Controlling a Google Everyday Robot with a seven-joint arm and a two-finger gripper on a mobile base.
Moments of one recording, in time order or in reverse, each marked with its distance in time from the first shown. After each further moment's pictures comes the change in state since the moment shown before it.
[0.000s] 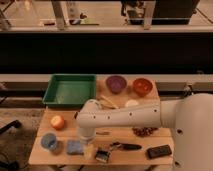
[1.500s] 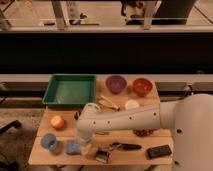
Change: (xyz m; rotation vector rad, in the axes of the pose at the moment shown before) arm -0.005 -0.015 0.014 0.087 -0.003 -0.077
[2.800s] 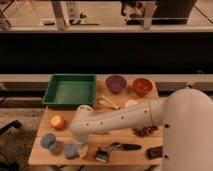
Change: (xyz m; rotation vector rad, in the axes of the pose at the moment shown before) arm -0.009 0.000 0.010 -0.036 0.052 -0.015
